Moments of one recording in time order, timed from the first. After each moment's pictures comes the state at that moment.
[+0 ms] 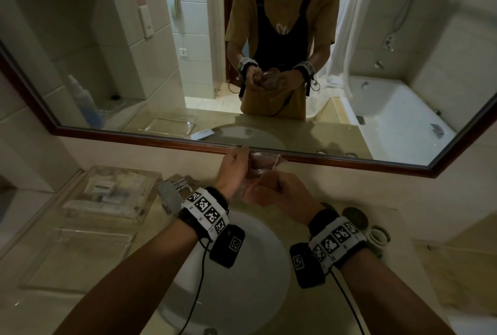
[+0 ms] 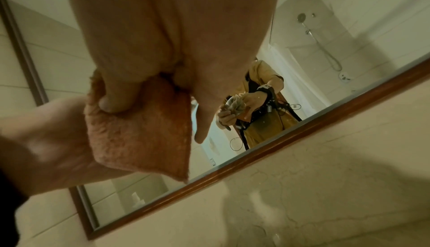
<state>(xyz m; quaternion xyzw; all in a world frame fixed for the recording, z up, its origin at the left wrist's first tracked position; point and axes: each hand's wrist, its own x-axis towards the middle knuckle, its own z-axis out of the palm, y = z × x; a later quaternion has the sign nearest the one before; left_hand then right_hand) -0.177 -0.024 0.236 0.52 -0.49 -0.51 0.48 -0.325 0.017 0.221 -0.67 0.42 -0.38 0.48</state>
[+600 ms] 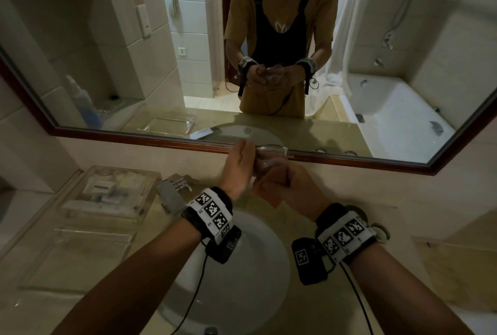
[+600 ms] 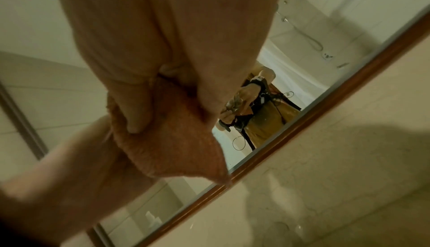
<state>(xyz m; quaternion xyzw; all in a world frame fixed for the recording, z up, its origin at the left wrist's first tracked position) -0.188 -0.021 0.236 0.47 -0.57 -0.41 0.53 -0.338 0.012 0.226 -0.66 0.40 -0.43 0.47</state>
